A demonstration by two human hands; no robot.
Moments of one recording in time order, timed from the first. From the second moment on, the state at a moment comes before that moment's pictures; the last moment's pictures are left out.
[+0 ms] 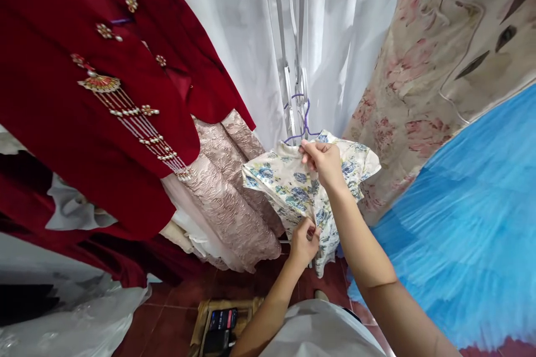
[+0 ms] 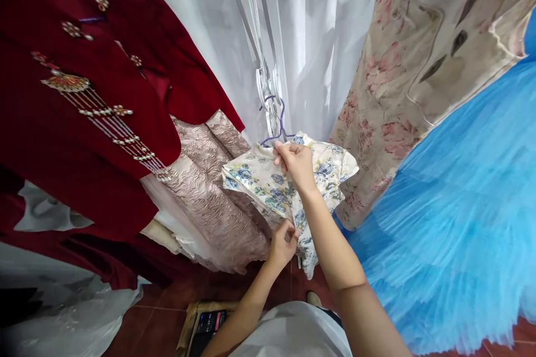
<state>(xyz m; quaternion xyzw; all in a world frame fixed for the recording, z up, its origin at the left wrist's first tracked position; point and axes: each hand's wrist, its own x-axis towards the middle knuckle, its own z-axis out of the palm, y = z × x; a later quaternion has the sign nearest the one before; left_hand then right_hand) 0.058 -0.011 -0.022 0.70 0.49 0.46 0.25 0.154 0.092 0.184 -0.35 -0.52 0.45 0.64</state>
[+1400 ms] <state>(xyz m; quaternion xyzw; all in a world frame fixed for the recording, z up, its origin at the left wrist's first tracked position) -0.035 0.050 0.019 0.56 0.48 0.57 0.36 0.171 0.013 -0.026 -0.54 -0.64 0.40 0.38</state>
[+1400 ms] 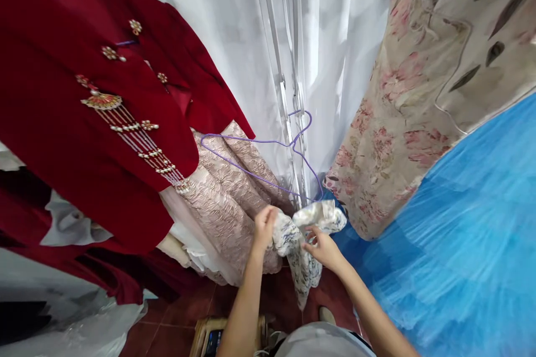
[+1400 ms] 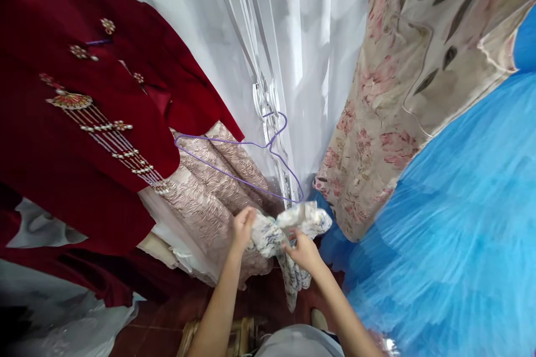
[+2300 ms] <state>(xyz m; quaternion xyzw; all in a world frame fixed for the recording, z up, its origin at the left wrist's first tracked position) -0.057 0.005 0.067 0.69 0.39 0.58 0.17 0.284 0.018 0.030 -0.52 -0.36 0.25 0.73</state>
